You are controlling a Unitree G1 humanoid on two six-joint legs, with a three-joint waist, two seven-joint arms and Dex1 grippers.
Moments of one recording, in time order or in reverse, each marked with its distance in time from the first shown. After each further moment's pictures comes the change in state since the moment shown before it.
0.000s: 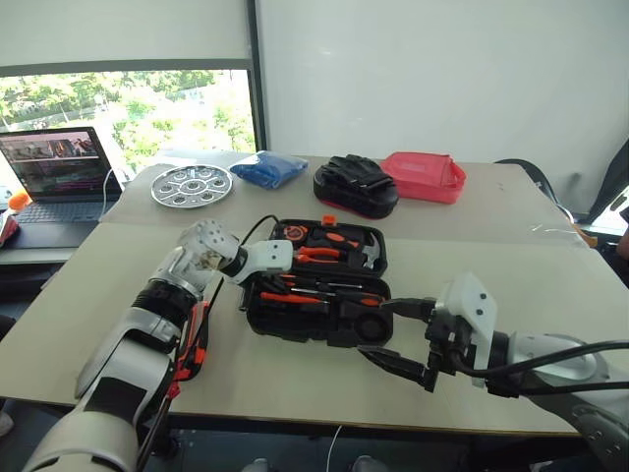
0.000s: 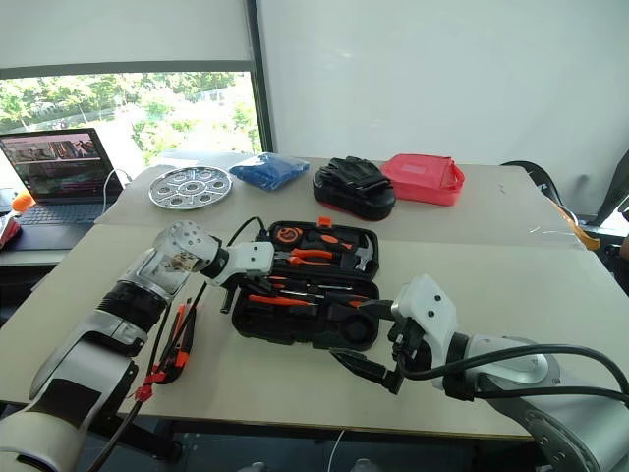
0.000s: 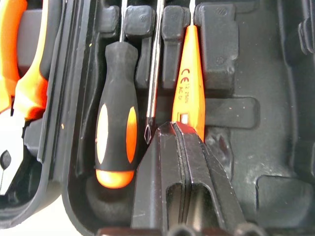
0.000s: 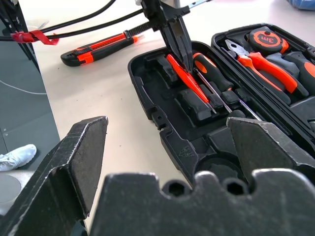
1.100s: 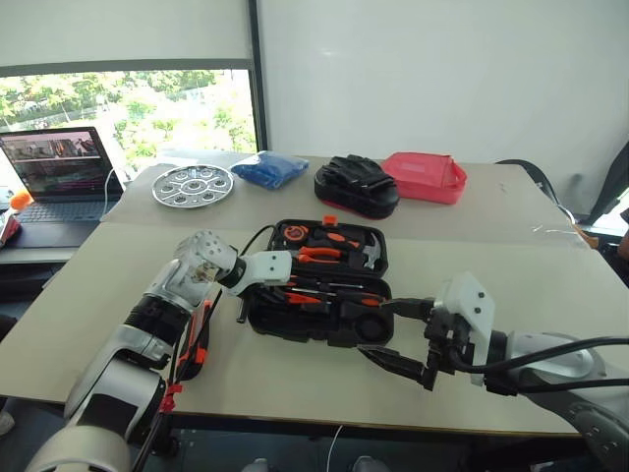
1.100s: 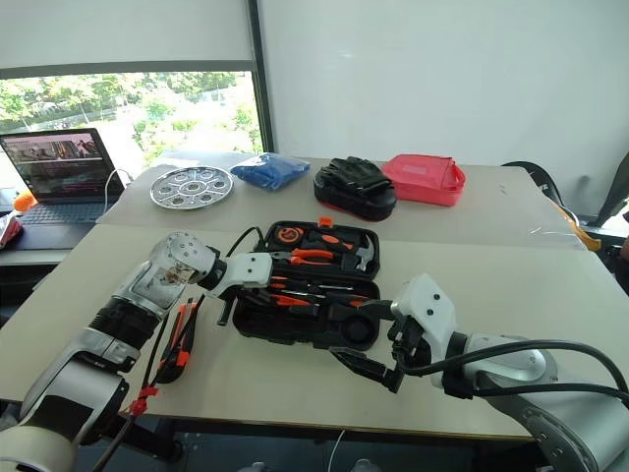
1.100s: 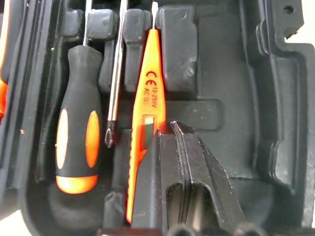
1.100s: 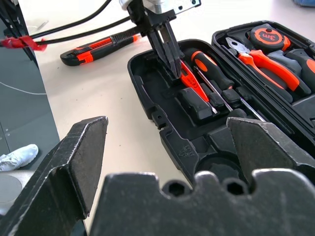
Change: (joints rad) left arm 0.106 0.013 -0.005 -0.155 0.013 0.027 0.004; right arm -0.006 0.000 0.011 0.009 0.000 0.000 -0.001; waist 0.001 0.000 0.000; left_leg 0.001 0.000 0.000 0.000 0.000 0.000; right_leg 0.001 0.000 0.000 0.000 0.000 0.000
